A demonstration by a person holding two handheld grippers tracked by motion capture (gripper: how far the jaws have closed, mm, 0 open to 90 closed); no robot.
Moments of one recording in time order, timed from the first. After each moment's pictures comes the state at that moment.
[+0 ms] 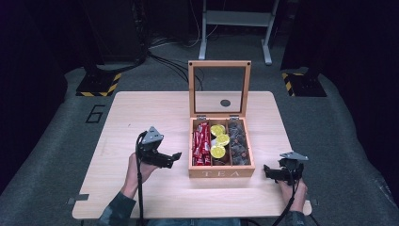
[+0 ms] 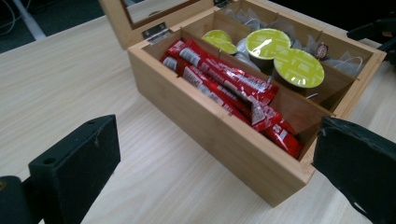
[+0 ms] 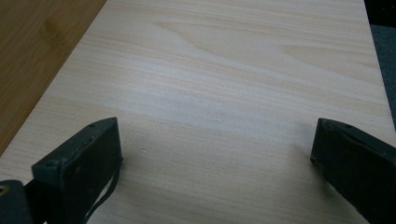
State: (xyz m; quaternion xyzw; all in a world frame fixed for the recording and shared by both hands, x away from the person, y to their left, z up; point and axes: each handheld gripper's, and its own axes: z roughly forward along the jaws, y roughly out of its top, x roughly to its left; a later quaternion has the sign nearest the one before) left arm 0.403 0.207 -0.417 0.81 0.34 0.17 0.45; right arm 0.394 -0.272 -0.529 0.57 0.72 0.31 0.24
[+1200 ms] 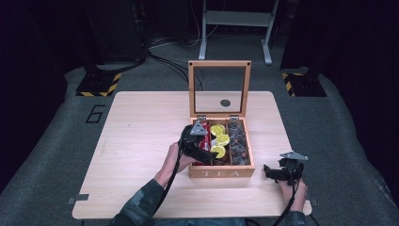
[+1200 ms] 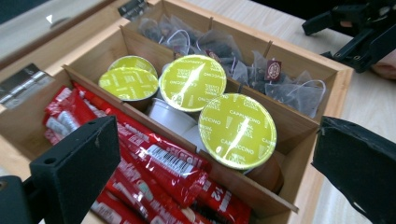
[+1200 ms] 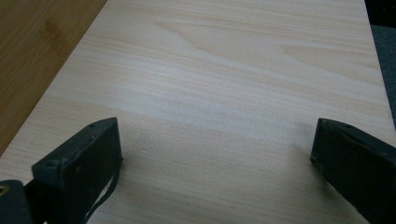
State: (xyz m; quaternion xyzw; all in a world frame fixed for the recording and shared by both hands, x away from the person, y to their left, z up) left arm 0.444 0.088 -0.428 0.86 0.26 0.11 0.42; right arm 0.395 -0.272 -0.529 0.57 0.72 0.31 0.24
